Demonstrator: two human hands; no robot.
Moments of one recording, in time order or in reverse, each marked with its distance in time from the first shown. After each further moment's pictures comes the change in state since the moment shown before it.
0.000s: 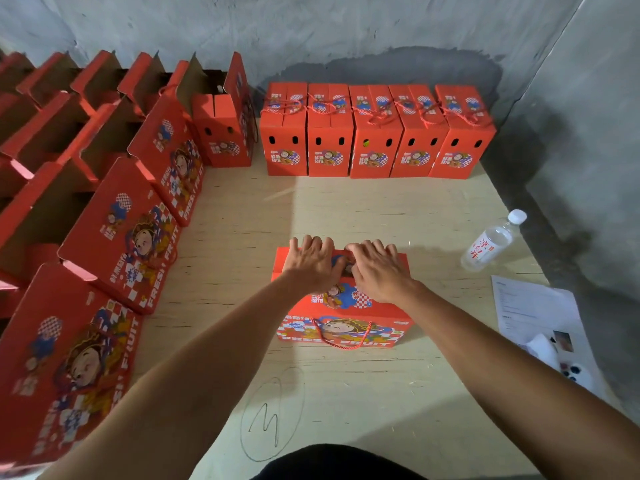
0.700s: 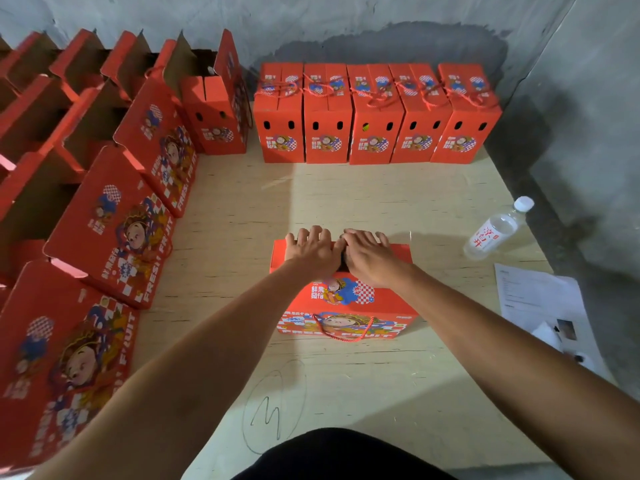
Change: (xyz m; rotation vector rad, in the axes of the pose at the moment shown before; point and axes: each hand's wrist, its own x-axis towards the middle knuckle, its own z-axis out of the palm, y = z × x) left_hand 0.017 0.007 0.000 -0.020 -0.169 -0.112; right_hand 0.021 -0.004 0.009 0.156 -0.087 -0.004
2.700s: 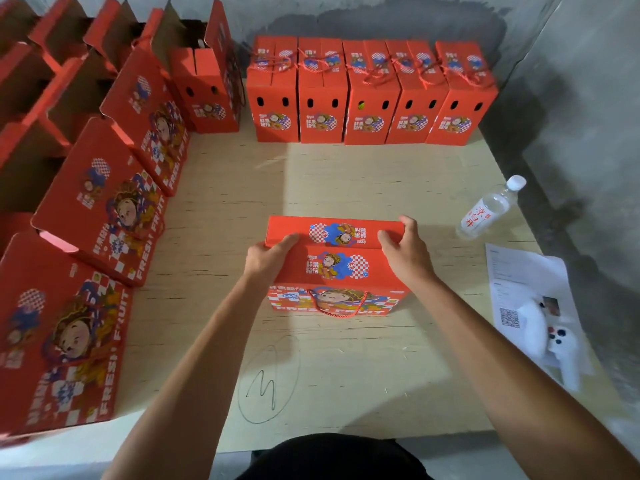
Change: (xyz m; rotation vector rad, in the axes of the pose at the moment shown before) left_hand -0.065 -0.057 0.034 -1.378 0.084 -0.581; right_hand -0.063 0.029 0.009 0.616 0.319 0.631
